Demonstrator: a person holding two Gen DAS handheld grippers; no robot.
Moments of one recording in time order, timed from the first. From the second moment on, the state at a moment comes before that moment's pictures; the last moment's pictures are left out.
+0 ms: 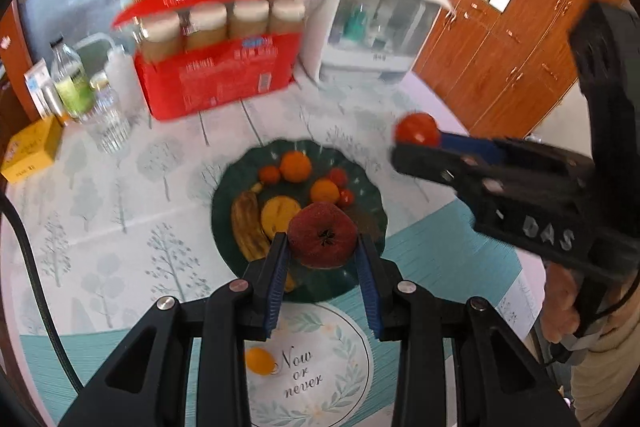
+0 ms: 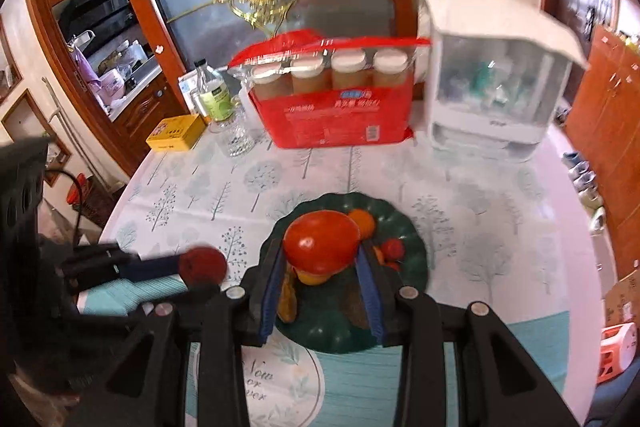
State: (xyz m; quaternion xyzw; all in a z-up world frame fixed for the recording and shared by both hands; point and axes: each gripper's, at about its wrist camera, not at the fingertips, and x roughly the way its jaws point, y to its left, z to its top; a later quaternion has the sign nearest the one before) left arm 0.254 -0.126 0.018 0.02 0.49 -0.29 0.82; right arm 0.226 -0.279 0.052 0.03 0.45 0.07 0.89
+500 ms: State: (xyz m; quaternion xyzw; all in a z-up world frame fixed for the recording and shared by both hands) left arm 0.275 -0.152 -0.098 -0.01 0.56 -0.28 0.78; right arm 0.275 -0.288 -0.077 0.02 0.55 0.05 0.83
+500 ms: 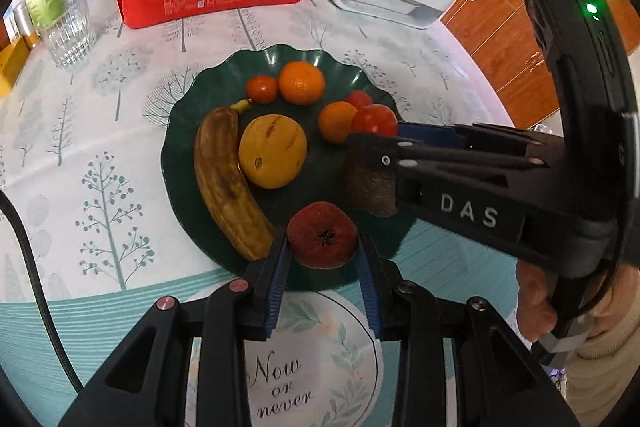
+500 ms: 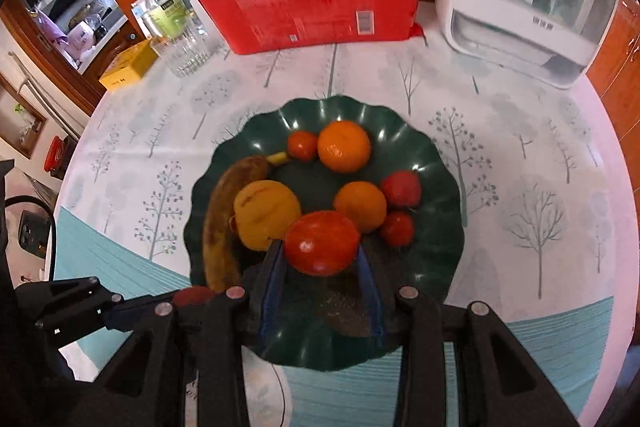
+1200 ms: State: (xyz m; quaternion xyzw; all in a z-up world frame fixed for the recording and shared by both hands) left arm 0.291 -0.145 -0.113 -0.01 0.56 -0.22 0.80; right arm 0.274 -0.293 -0.084 0.05 0.54 0.06 0.84
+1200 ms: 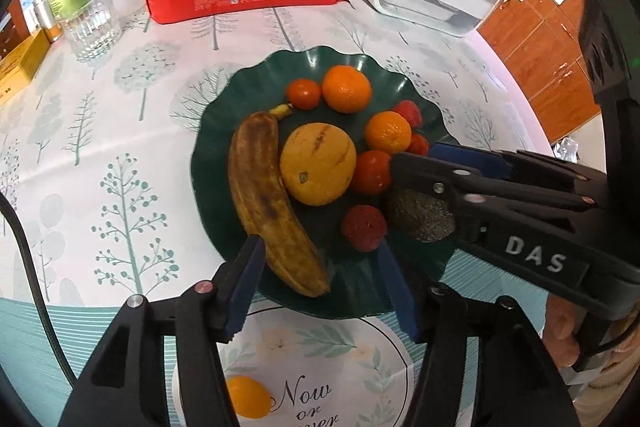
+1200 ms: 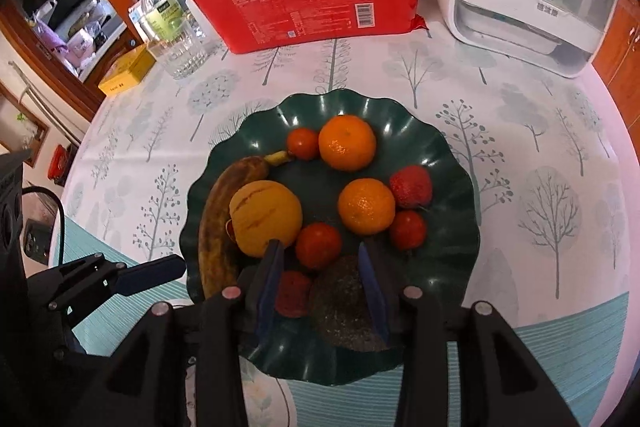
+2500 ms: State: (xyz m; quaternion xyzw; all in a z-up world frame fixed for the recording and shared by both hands) left arm 0.228 -0.052 -0.030 -0.04 0.48 -0.14 0.86; right arm 0.184 -0.264 -0.016 0.07 0.47 0.07 0.88
